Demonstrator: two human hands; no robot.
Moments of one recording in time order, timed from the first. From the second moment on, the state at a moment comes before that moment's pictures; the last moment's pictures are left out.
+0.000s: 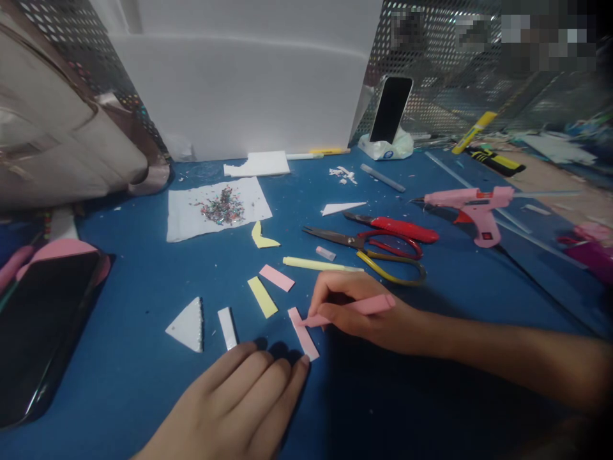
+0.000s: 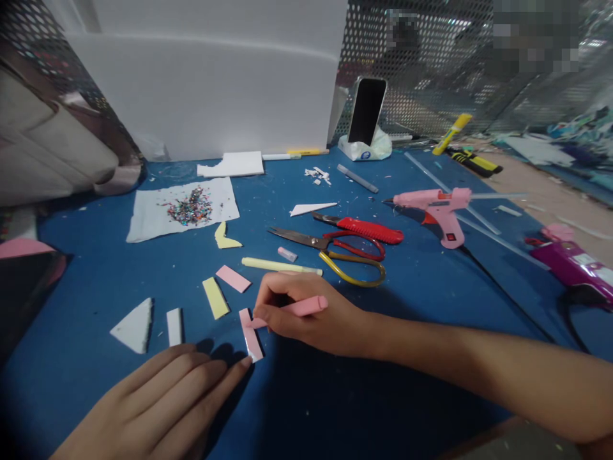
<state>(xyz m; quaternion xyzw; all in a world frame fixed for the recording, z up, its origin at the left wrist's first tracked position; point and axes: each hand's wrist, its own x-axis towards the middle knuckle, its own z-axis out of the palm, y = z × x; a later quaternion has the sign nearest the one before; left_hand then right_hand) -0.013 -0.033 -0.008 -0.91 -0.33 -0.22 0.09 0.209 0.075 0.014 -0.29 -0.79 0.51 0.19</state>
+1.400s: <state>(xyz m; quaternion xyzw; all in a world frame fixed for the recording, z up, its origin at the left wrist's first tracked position) -0.012 -0.031 -0.004 -0.92 -0.33 -0.21 0.07 0.210 0.076 0.010 -0.27 -0.75 0.56 0.22</state>
